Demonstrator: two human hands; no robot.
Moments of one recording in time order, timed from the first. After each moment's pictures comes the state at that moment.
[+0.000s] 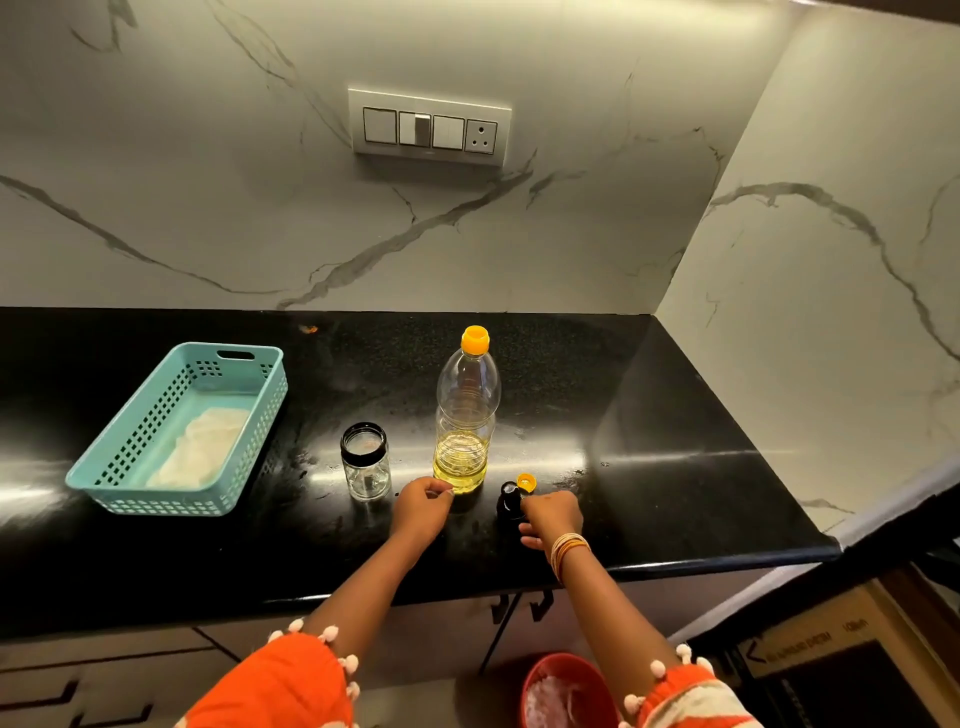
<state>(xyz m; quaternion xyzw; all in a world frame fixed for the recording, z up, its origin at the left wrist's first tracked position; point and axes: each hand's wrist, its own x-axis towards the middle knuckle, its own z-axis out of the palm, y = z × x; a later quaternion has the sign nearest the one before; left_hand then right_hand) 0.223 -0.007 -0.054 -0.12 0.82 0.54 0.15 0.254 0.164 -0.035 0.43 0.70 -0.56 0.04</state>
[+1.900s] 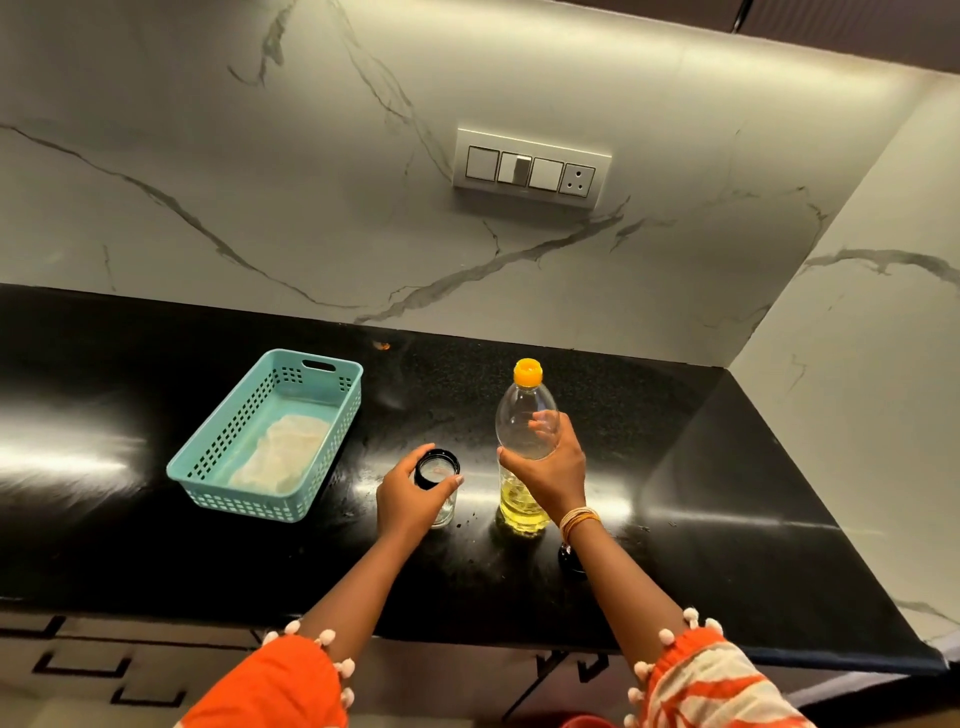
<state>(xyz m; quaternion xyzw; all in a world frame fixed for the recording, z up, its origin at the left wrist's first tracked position) 0.189 -0.098 -0.030 -0.11 0.80 0.58 -0.08 0.183 0.087 0.031 0.03 0.83 -0.52 -0.17</state>
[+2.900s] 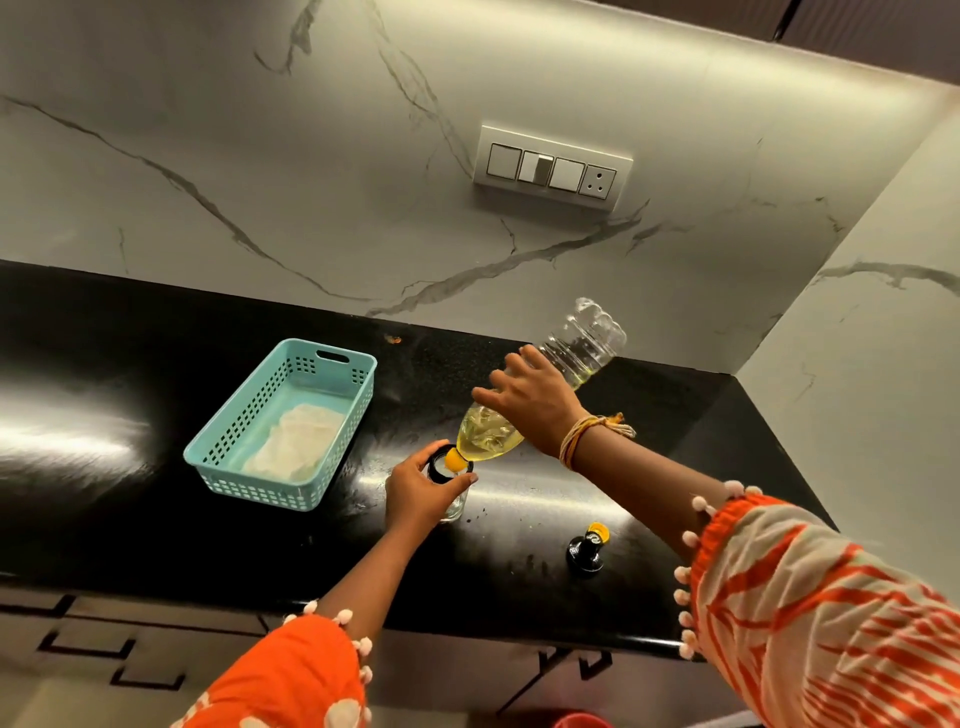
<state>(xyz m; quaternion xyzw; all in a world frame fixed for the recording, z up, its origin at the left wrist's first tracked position) 0.188 -0.106 -0.033 -0.08 0.78 0.61 -0.08 0.139 0.055 0.120 -0.36 0.87 0.29 -0.16</state>
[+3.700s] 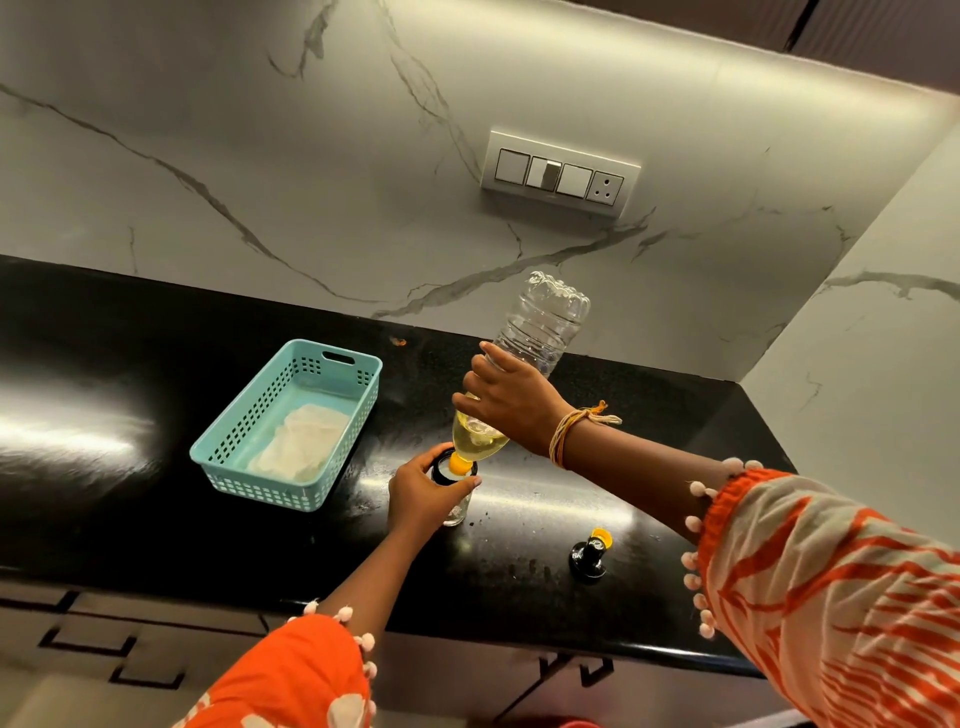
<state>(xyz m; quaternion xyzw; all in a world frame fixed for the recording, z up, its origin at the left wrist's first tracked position) 0.190 -0.106 -0.032 -0.06 0.78 0.62 -0.09 0.139 0.031 0.128 -0.43 0.77 0.42 -0.24</state>
